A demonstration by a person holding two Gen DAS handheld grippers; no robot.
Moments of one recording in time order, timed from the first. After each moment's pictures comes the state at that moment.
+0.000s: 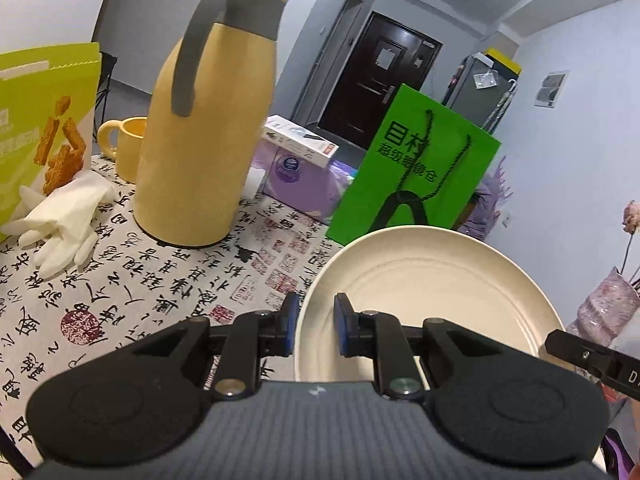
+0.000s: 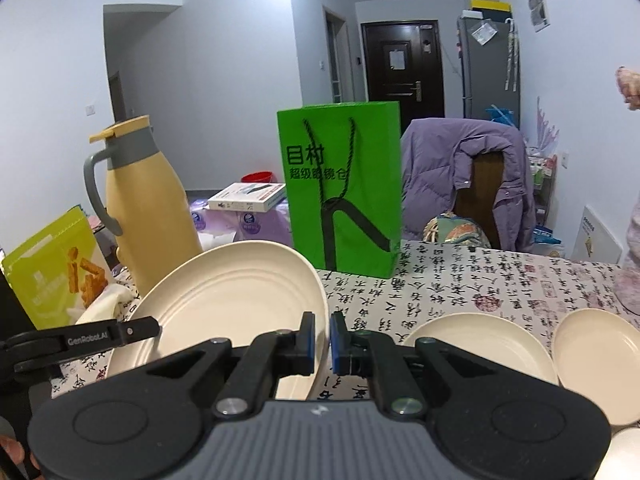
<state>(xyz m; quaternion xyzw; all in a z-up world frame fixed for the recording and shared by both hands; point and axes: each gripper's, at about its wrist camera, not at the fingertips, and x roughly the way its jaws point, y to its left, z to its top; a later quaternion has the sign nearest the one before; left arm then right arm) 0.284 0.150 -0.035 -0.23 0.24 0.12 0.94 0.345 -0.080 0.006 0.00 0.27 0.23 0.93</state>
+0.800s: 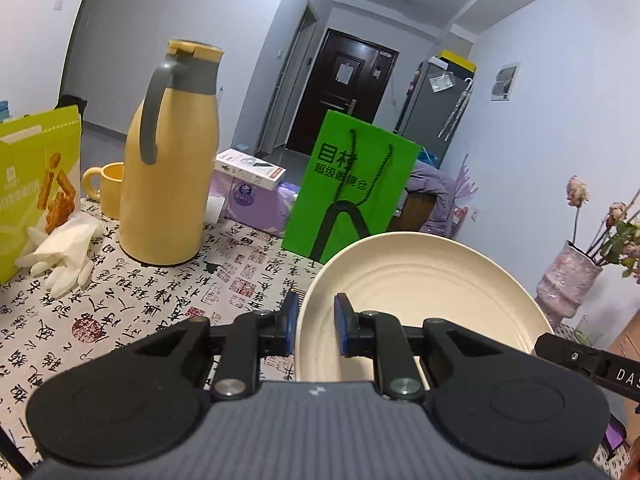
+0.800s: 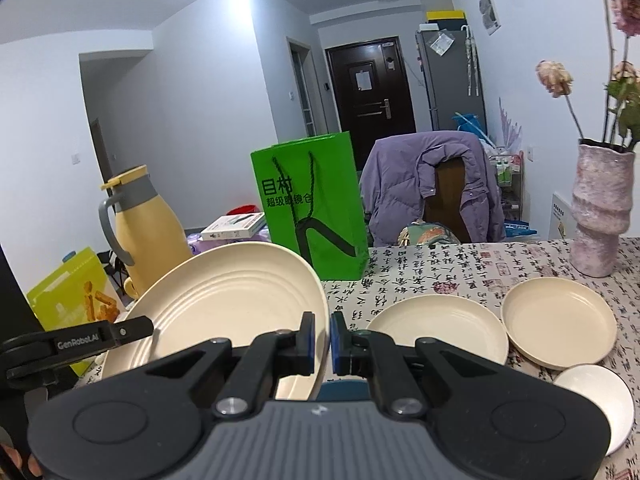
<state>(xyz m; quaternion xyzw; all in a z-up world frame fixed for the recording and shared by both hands) 0.219 0.087 0.010 -0.18 0.21 0.08 0.96 0.268 -0.149 0.025 0.06 0.24 0.21 0.95</state>
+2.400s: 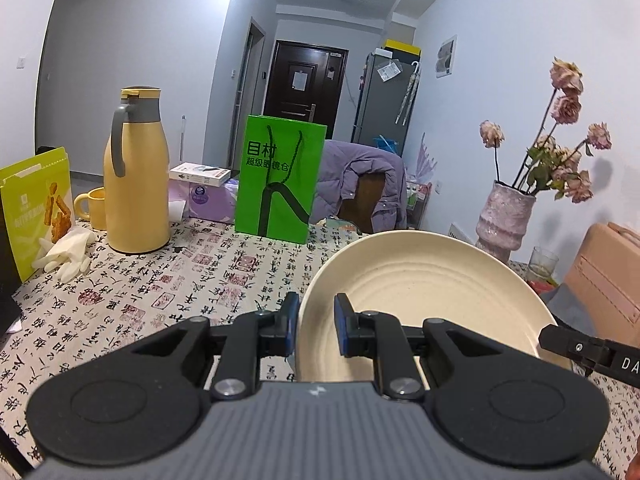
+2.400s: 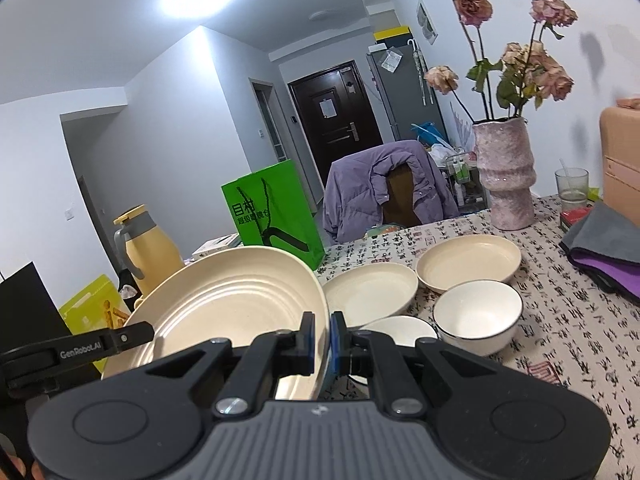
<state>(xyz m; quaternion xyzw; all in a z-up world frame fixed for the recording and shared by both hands) 0.102 -0.043 0.019 -0.09 0.20 0.05 0.97 0.129 -0.278 0.001 0.14 0.21 0.17 0.95</state>
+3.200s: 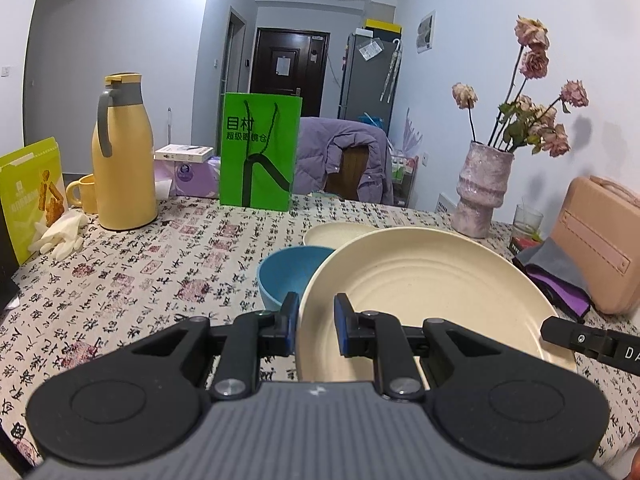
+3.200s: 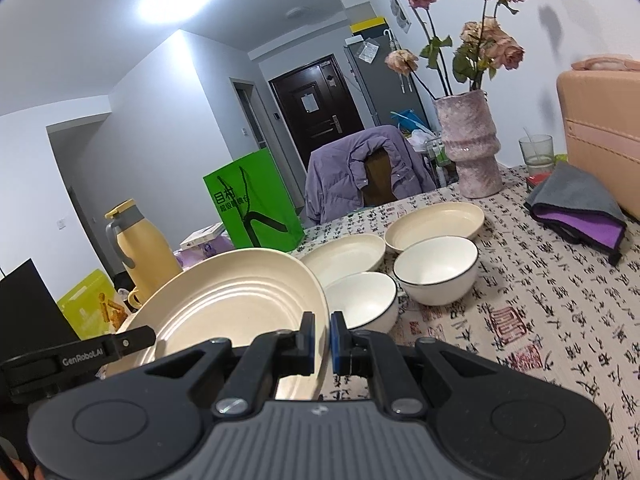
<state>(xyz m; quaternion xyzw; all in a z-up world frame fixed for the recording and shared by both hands) 0.070 -0.080 -0.010 -0.06 0.23 0.03 0.97 0.084 -0.314 -0.036 0.17 0.23 0.16 0.95</state>
